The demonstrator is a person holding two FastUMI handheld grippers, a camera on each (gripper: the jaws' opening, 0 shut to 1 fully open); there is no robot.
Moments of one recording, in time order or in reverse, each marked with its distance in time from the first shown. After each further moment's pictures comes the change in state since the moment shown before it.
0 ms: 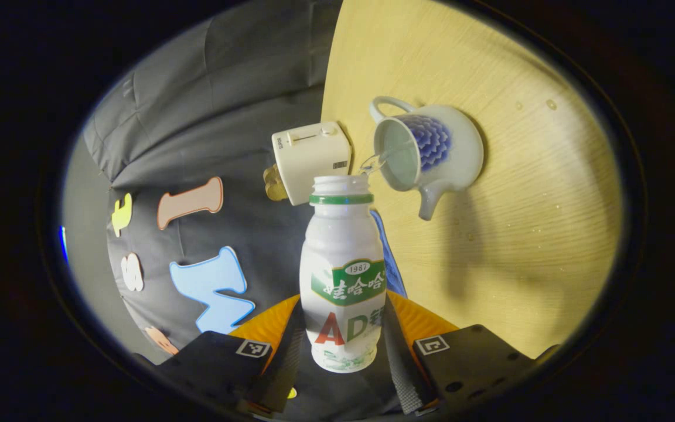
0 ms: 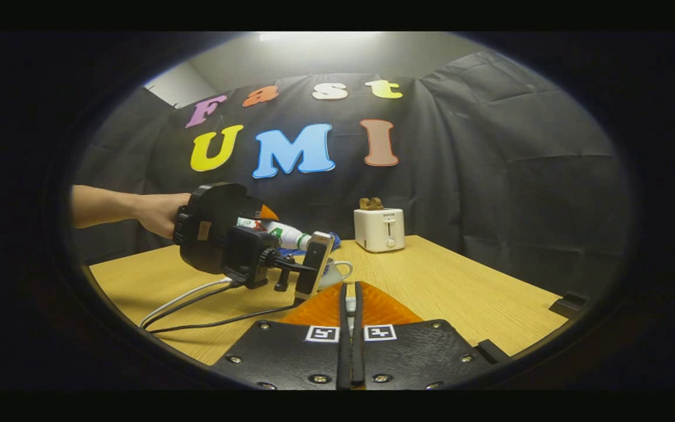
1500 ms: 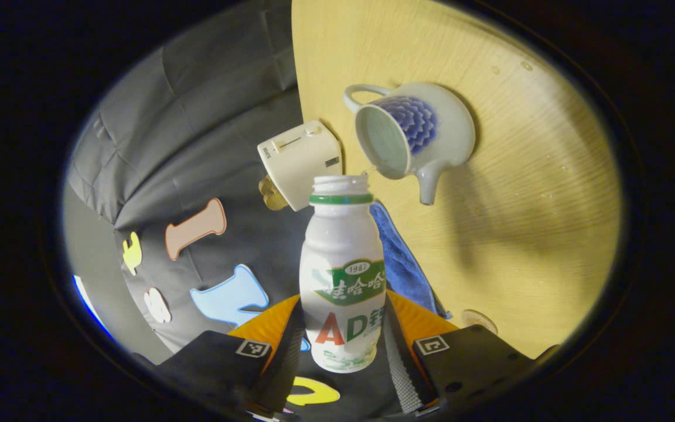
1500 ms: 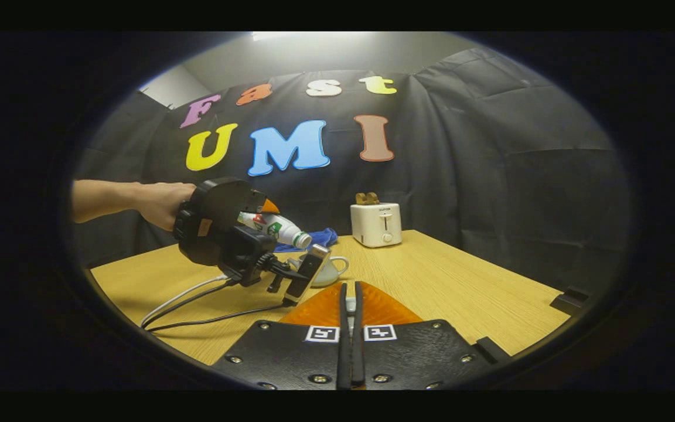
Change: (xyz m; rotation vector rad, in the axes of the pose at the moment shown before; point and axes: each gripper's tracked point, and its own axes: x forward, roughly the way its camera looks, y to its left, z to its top) left arm -0.007 0.009 0.008 0.209 0.024 0.032; right arm 0.000 -0.008 -0.009 0.030 0.032 -0.010
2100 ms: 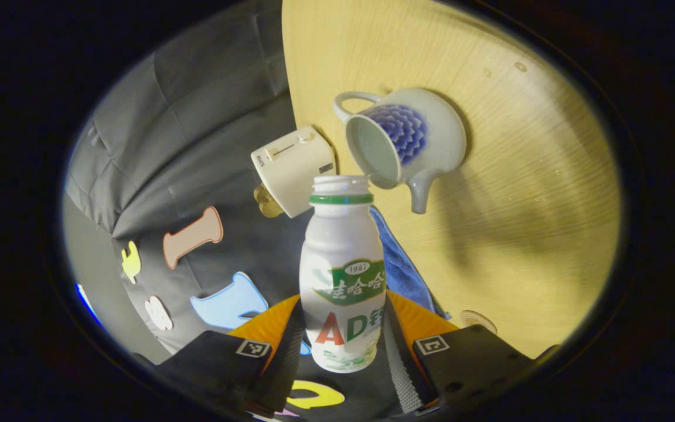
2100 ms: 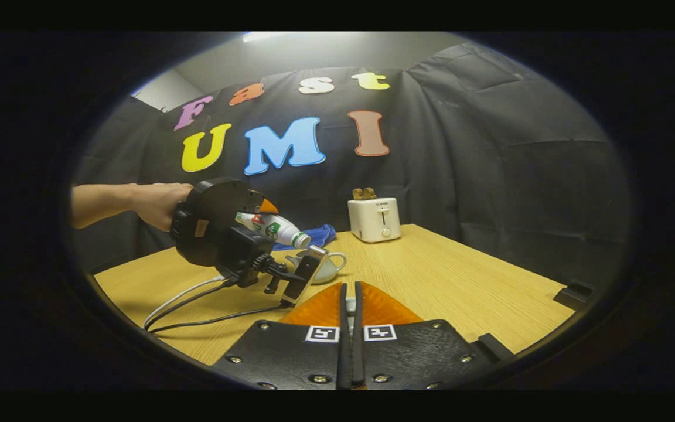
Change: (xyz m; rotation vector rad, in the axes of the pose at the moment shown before) left arm -0.002 0.003 0.006 0.017 -0.030 -0.019; right arm 0.000 -0.003 -0.006 0.035 0.025 0.000
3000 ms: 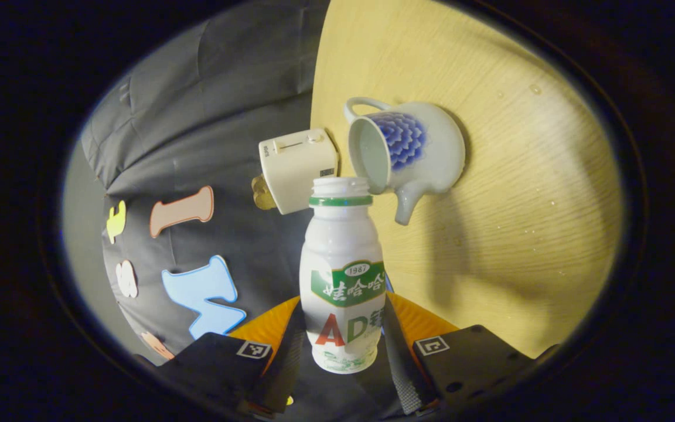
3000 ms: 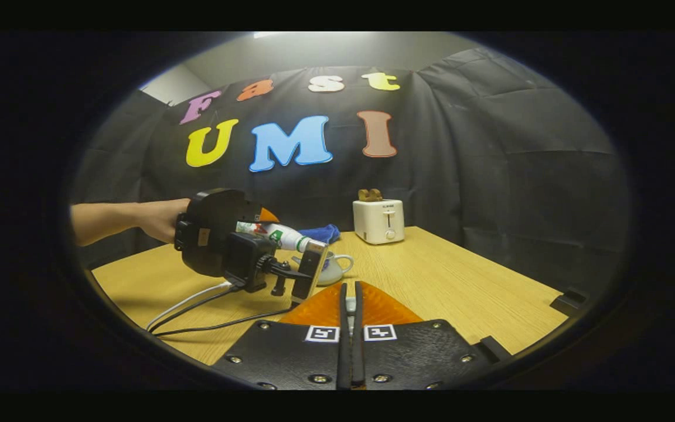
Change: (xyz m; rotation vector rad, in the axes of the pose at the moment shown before) left arm 0.021 -0.020 -0.016 -0.253 -0.069 -0.041; right arm 0.002 0.015 0.010 -0.041 0.015 0.000
